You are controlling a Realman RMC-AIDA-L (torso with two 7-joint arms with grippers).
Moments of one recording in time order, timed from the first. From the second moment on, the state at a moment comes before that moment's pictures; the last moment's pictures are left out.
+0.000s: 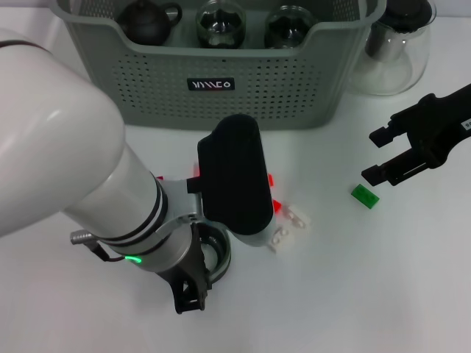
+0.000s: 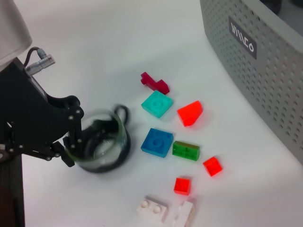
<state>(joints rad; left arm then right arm) -0.38 -2.17 1.97 1.65 2.72 1.61 -2.42 0.78 2.01 -0.88 -0.99 -2.46 -1.80 1.89</state>
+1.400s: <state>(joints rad) -0.81 -1.98 0.80 1.39 2.01 1.61 -2.50 0.79 2.00 -0.88 -0.98 -2.47 -1.82 1.95</state>
